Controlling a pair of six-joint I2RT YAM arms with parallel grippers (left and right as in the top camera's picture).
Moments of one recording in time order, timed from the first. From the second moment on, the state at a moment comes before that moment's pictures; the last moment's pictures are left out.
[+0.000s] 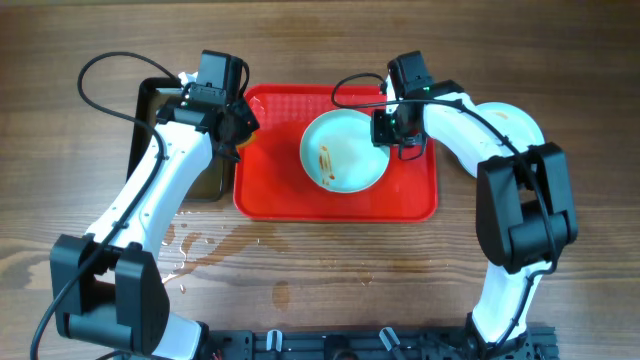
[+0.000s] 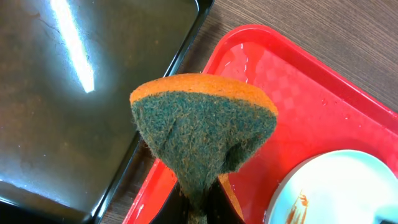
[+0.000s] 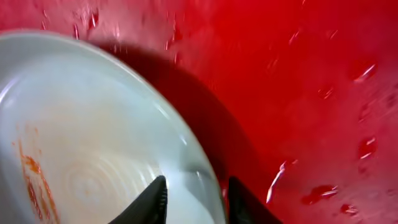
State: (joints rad) left arm -0.23 1.67 1.27 -0.73 -0.12 -0.70; right arm 0.28 2.05 1.40 -0.67 -0.19 0.28
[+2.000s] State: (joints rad) left arm -0.38 2.01 1.29 -0.53 0.07 -0.53; right arm 0.38 2.09 1.41 -0.68 -0.34 0.52
